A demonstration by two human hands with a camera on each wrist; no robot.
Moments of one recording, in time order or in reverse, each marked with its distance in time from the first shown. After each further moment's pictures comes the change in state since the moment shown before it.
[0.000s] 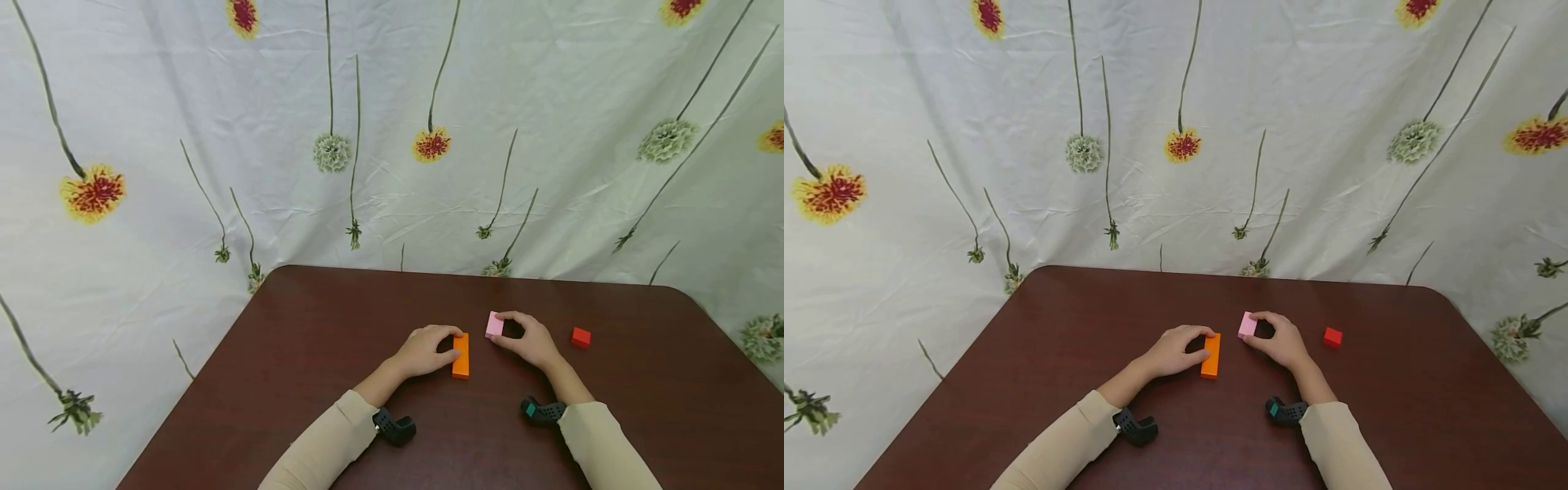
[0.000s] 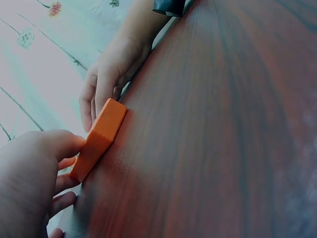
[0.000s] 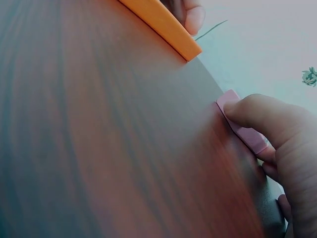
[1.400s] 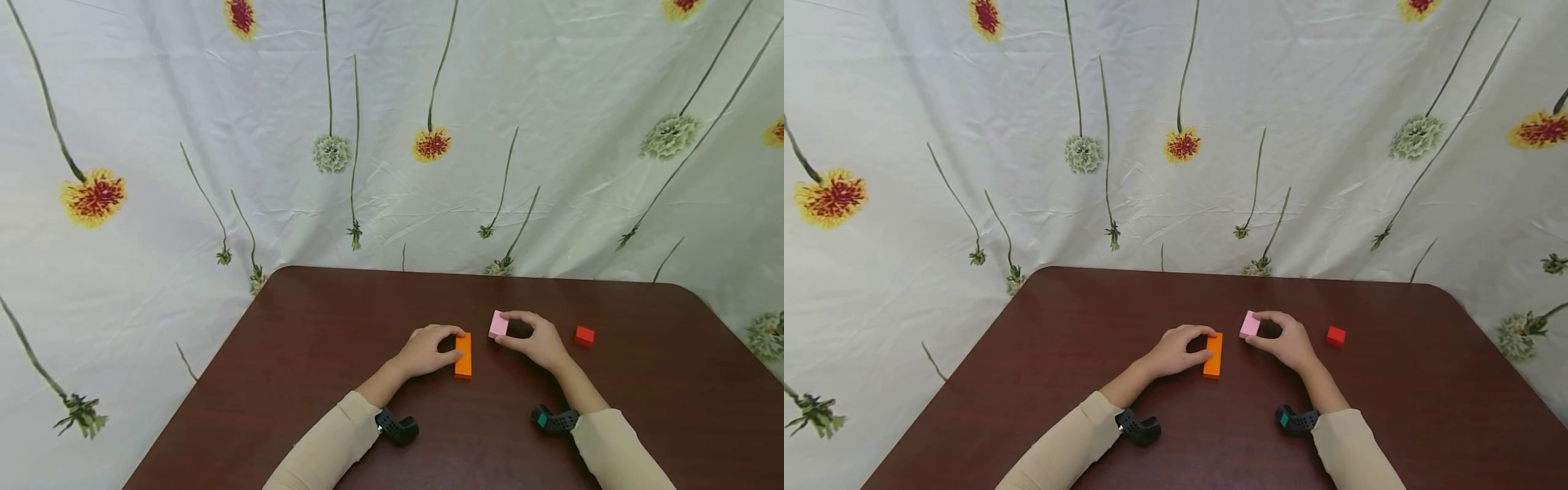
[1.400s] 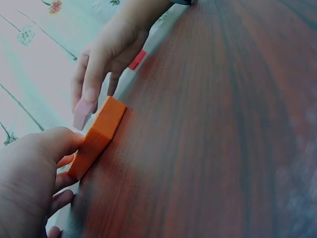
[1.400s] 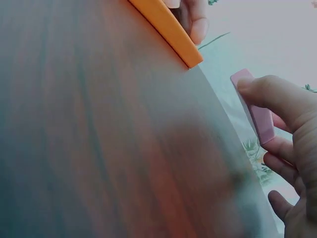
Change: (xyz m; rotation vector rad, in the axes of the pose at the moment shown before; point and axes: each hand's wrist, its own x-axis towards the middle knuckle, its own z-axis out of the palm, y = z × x) left_hand 0.000 0.001 -0.001 -0.067 0.027 -0.018; right_hand -0.011 -0.010 -0.012 0.117 0.015 -0.005
